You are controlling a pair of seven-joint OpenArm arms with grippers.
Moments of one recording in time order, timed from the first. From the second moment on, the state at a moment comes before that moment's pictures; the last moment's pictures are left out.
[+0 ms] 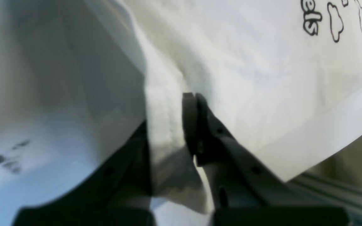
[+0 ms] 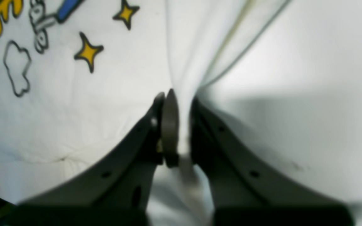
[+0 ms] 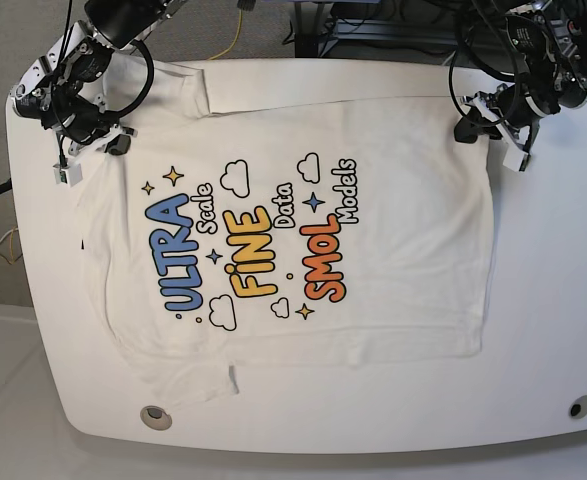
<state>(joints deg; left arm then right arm) 15.9 -9.0 -34.2 88.4 -39.0 -43.5 65.2 -2.5 1.5 53.0 90.5 25.3 40.4 -79.4</state>
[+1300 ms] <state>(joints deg) 9.6 -10.1 -34.2 97.6 -29.4 -41.9 72.8 -0.4 0.7 40.9 103.4 22.2 40.0 -82.7</state>
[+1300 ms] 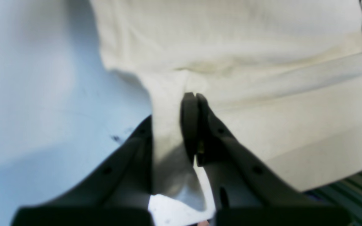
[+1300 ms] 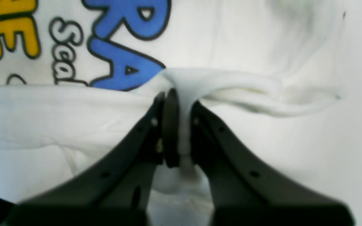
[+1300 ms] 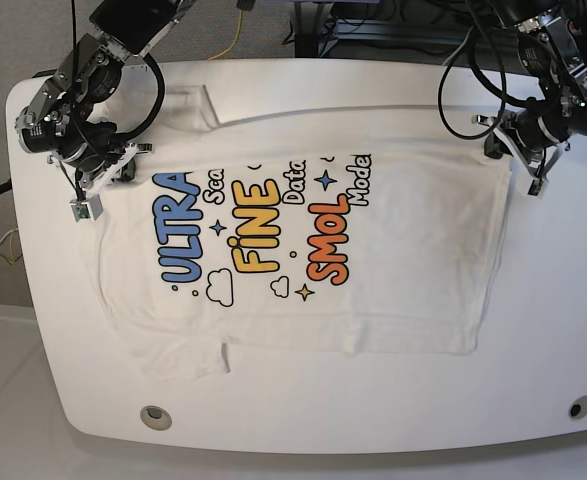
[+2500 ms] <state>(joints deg) -1.5 -8.2 -34.2 97.5 -29.1 -41.9 72.8 7.9 0.5 40.5 104.0 22.0 40.0 -82.7</state>
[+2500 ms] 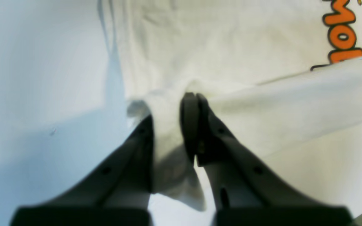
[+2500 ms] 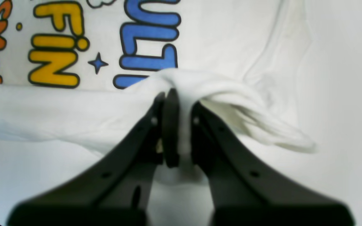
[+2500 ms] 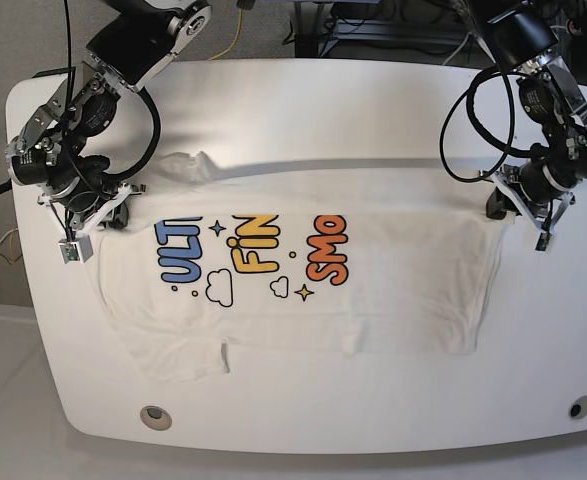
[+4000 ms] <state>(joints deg) -4.0 -9.8 -33.8 89.5 -28.5 -41.9 62.7 9.1 4.7 33.8 93.2 21.6 40.0 -73.7</state>
